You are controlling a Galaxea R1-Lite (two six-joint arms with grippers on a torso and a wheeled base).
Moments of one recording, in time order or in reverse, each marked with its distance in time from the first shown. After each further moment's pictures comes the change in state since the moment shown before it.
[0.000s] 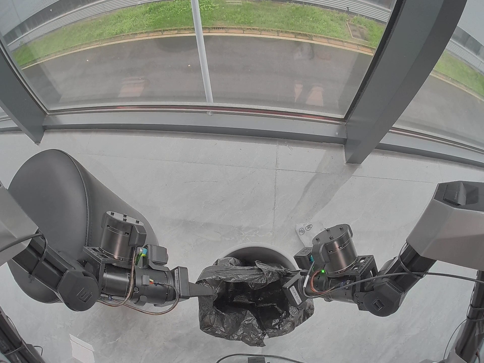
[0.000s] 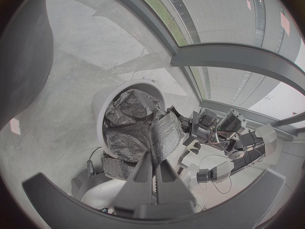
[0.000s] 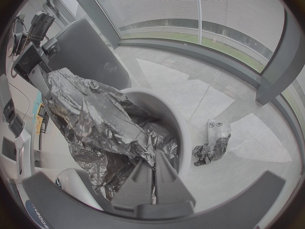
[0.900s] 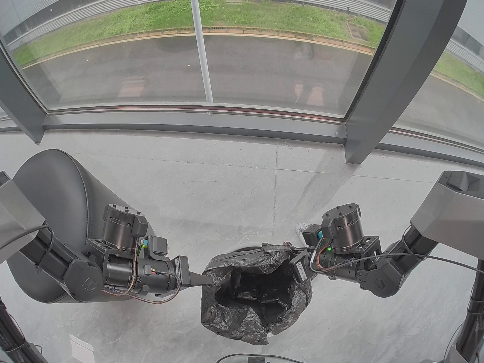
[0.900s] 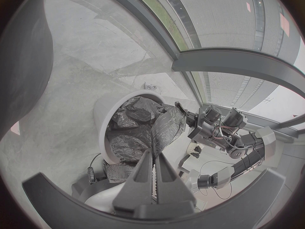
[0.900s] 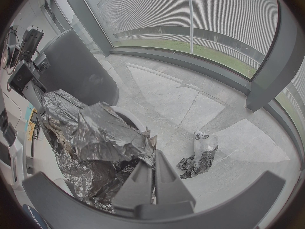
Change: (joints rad) left arm 0.029 0.040 -0.060 0.002 0.001 0.001; right arm -0.090 0.007 -0.085 -0.003 0.000 -0.039
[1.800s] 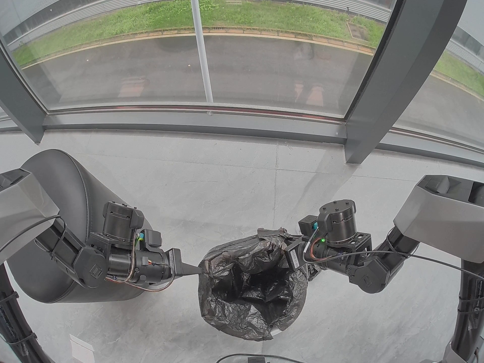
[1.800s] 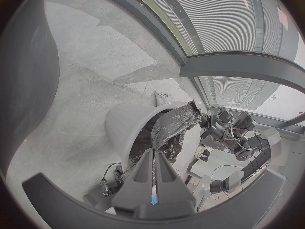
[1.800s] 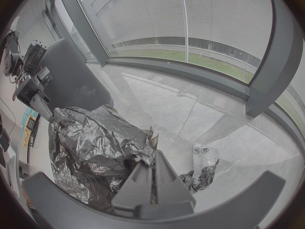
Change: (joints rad) left arm 0.101 0.109 -0.074 0.003 0.005 0.111; right arm -0.032 0.100 -0.078 -0.139 0.011 0.001
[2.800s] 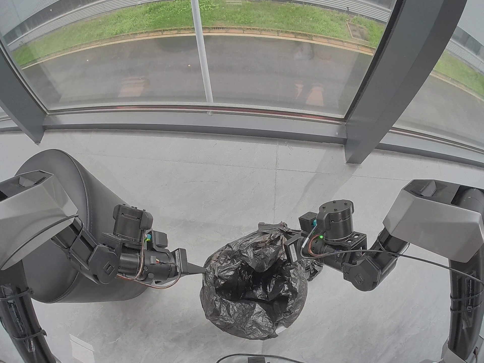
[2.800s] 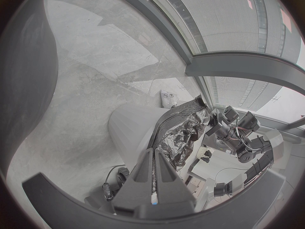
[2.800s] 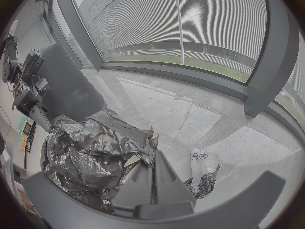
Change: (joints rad) left arm 0.011 0.108 -0.072 -0.006 0.001 0.006; right arm -0.032 0.083 -0.054 -0.087 0.005 0.011
